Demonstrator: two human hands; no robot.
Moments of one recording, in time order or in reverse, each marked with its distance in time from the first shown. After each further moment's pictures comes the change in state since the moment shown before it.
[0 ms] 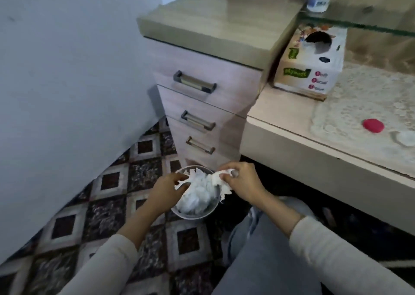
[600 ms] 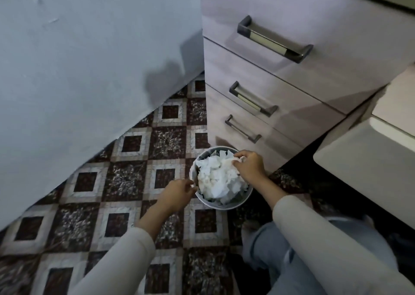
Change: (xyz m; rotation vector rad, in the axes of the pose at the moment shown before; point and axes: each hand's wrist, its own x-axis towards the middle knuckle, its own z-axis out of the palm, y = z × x) left_hand 0.028 -0.115 0.042 0.072 -0.242 -0.319; right_hand 0.115 0.062 0.135 -0.045 -0.082 0.297
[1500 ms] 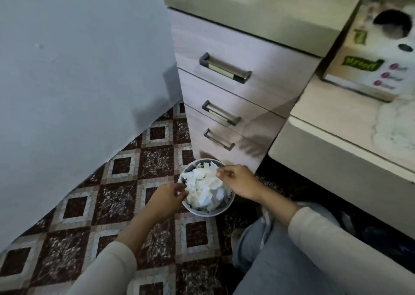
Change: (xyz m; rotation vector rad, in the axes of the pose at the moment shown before) left_hand -0.046 0.036 -0.027 -0.060 0.062 0.095; right_hand -0.073 -0.016 -0.066 -0.078 -0.281 -0.214
